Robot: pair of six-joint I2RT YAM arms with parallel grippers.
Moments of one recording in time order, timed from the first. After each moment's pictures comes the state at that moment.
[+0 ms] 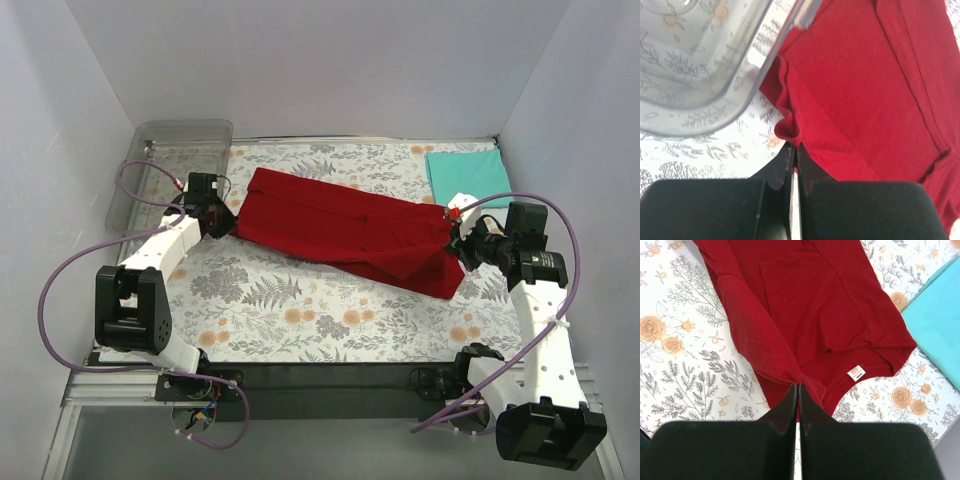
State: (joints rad) left arm -0.11 1.53 1.04 -0.41 -0.05 -0.73; right arm -0.10 0.90 0.93 -0.81 -0.67 -0.76
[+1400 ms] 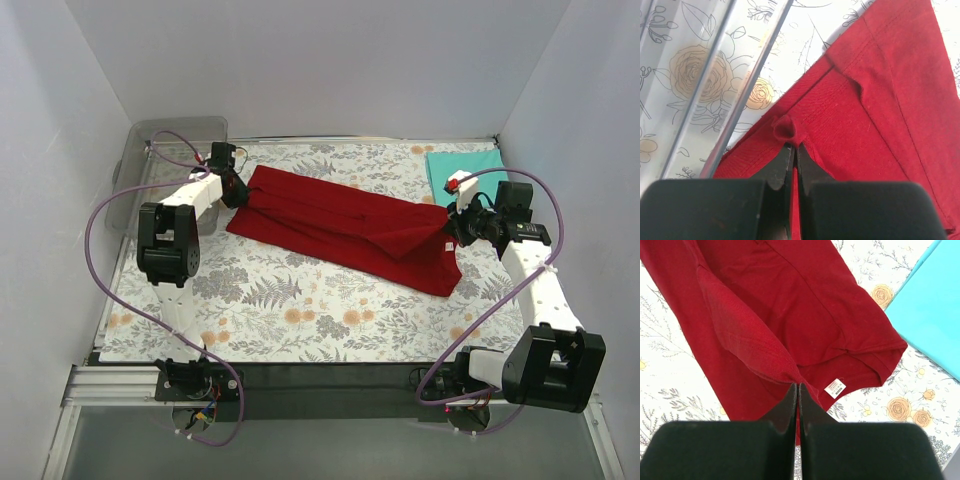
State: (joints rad) left arm -0.11 2.10 1.57 -0.45 -0.09 -0.71; right arm -0.11 1.20 0.94 -0.52 -0.60 -0.61
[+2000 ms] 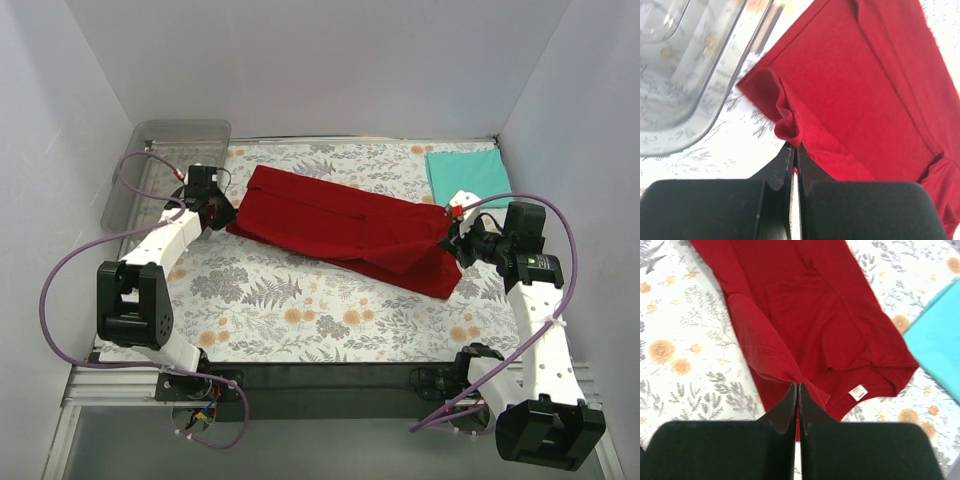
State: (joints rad) left arm -0.11 1.59 1.14 -0.40 -0.06 -0.68; right arm -0.11 0.91 0.88 -0.67 -0.74 -0.68
